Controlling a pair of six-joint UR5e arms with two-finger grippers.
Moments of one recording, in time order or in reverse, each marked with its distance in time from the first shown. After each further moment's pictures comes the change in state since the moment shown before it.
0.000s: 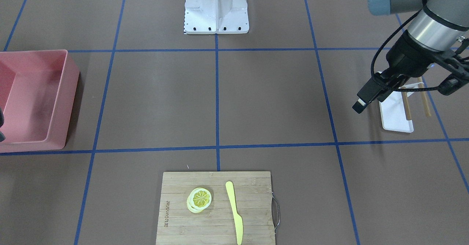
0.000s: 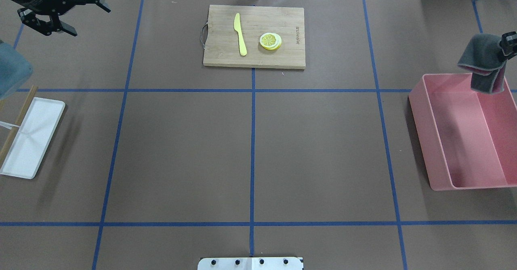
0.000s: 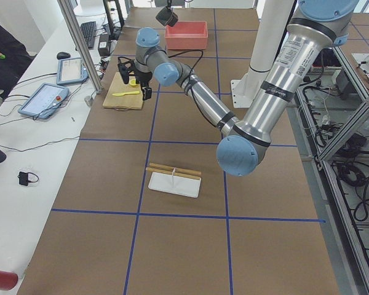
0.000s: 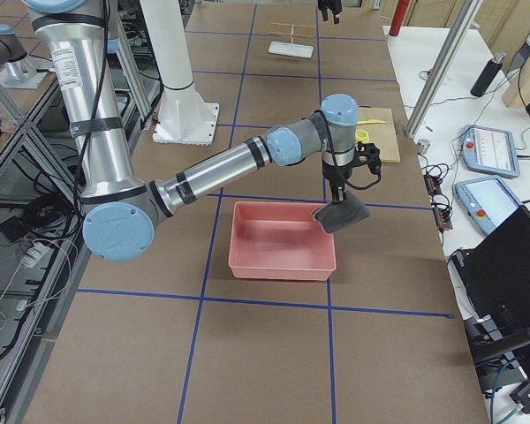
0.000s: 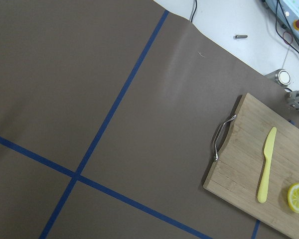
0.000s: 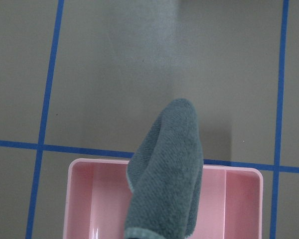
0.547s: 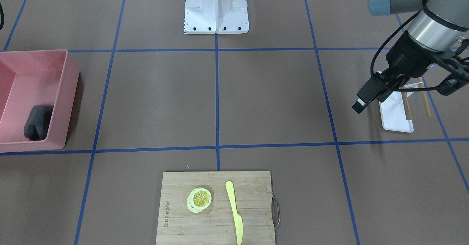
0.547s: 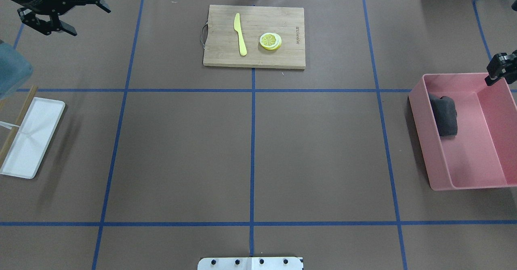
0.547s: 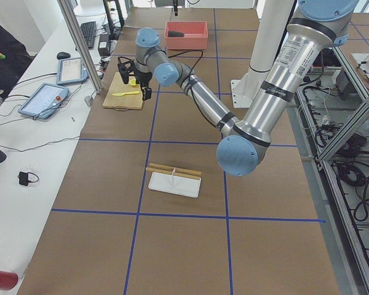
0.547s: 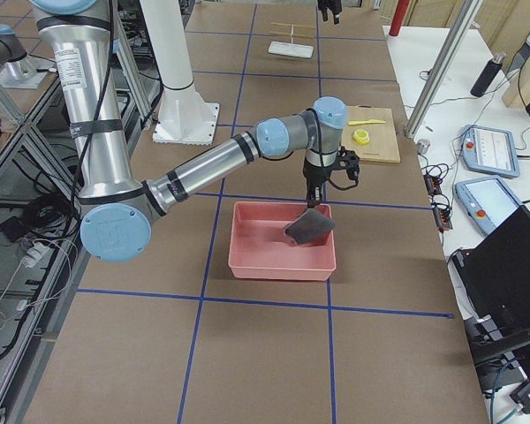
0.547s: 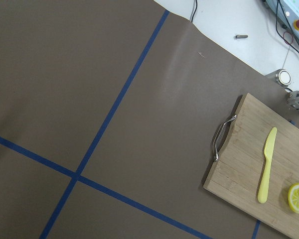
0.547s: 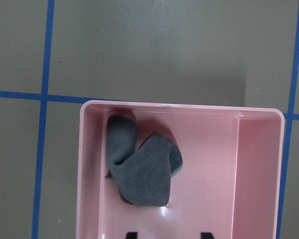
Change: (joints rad) left arm -0.001 0.003 0.002 -0.002 -0.001 0.066; right arm -0.058 -0.044 0.097 -0.152 -0.010 0.000
